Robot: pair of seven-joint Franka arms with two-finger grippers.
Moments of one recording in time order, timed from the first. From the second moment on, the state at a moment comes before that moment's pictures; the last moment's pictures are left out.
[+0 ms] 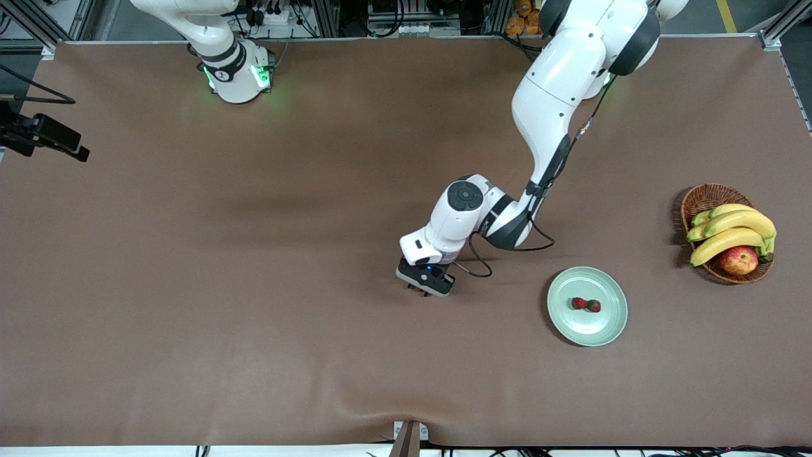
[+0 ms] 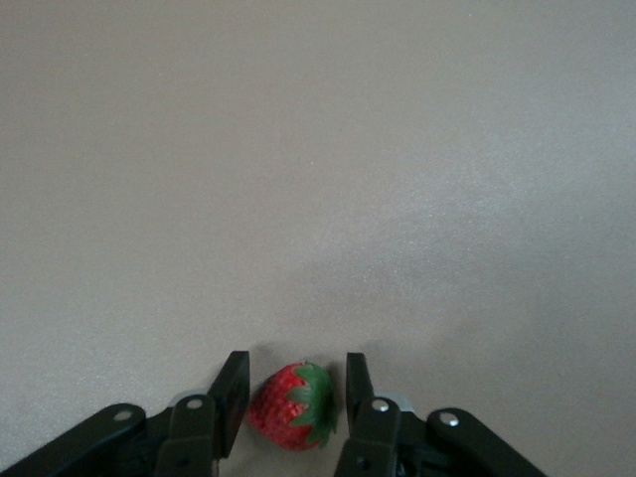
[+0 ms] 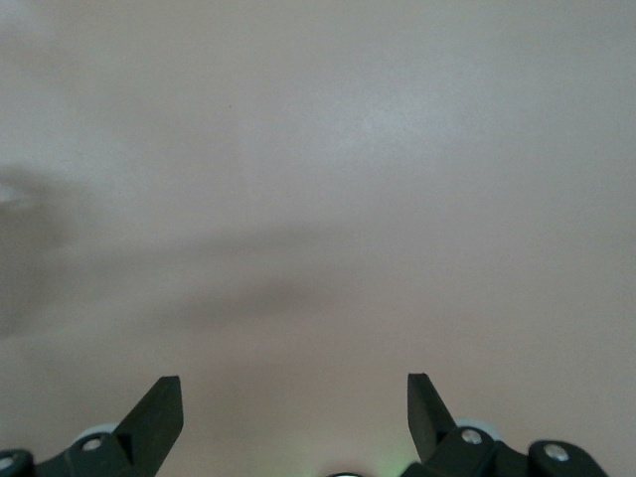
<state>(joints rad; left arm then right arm) -0.57 0.94 -0.12 -1.44 0.17 2.80 -0.33 -0.02 -0.02 -0.03 -1.51 0.02 1.45 0.07</state>
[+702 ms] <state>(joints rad) -0.55 0.93 -0.11 -1.43 0.17 2.80 -0.33 -0.02 -0.02 -0.03 -1.51 0.02 1.45 0.07</state>
